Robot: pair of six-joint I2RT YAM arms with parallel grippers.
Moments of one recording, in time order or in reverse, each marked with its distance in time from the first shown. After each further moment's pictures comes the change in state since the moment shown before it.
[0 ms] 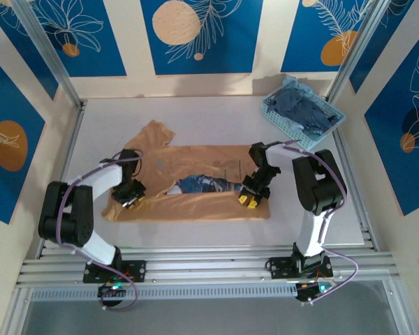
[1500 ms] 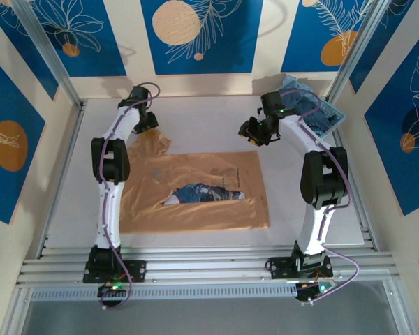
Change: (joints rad) left arm 0.056 1.040 1.524 -0.065 -0.034 0.444; right arm -0.140 0.055 0.481 0.313 0.125 -0.047
